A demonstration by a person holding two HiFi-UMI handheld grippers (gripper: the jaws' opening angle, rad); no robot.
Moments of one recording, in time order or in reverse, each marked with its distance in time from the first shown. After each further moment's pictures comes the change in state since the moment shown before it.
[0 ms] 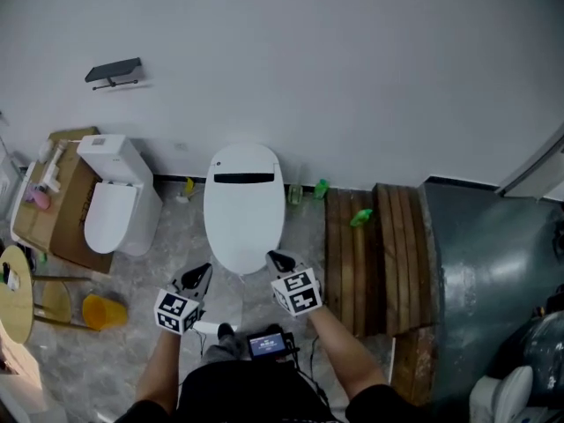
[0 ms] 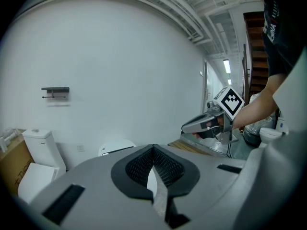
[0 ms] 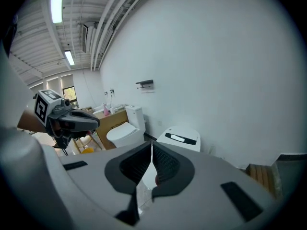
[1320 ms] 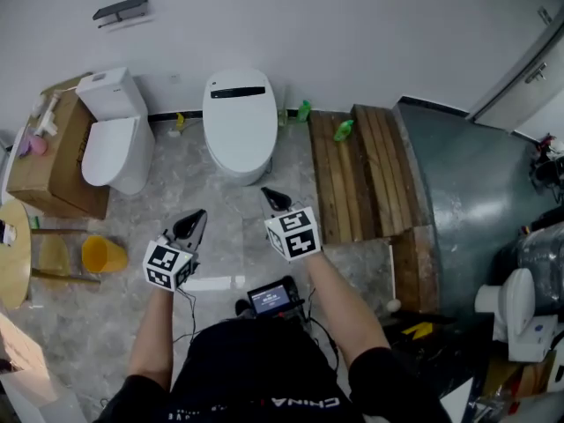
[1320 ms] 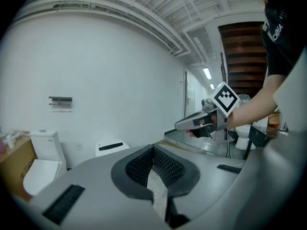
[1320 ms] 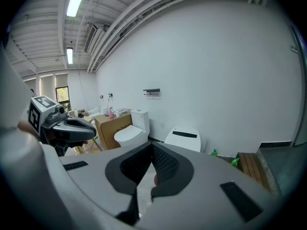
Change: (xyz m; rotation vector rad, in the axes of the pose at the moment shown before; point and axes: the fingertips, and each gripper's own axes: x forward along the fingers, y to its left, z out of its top) left arm -0.267 -0.102 -0.084 0.050 -0.086 -0.122; right arm -0.146 0.248 -0.069 0.000 -0.108 -0.152
